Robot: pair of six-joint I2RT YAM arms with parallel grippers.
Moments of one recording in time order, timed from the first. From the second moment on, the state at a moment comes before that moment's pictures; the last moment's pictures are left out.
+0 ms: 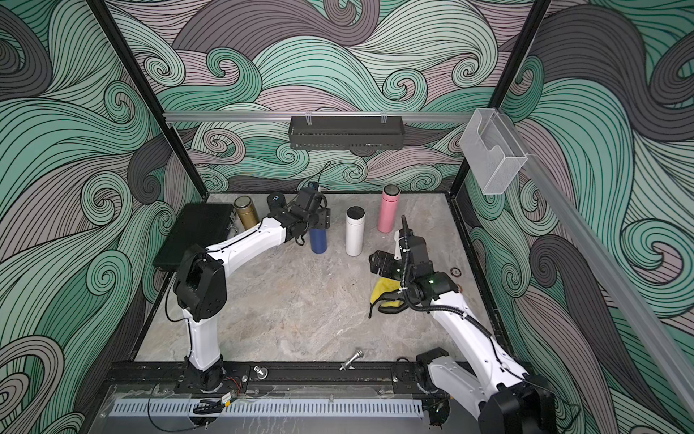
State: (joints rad) left arm -0.62 1.96 1.66 -0.41 -0.31 -0.33; right arm 0.32 1.00 0.76 -0.47 -0.12 0.51
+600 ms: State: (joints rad) left arm -0.62 1.89 1.59 -0.46 -0.33 -0.32; right arm 0.32 1.05 0.76 -0.51 -0.04 0.54
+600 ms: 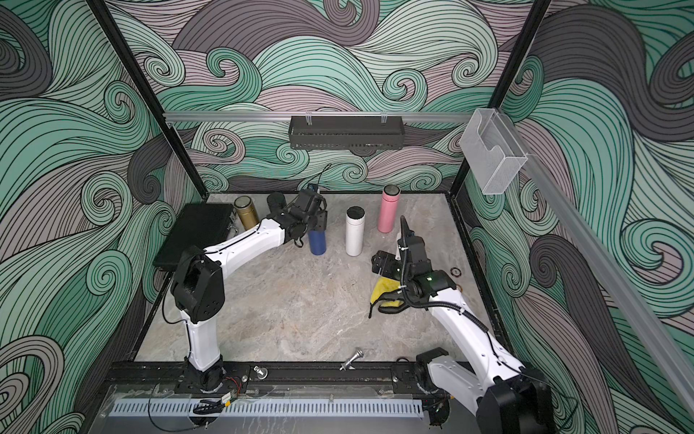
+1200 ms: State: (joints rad) left arm -0.69 1.27 1.21 -0.67 -0.20 -0.41; right arm 0.29 1.20 0.72 -0.61 0.16 0.56
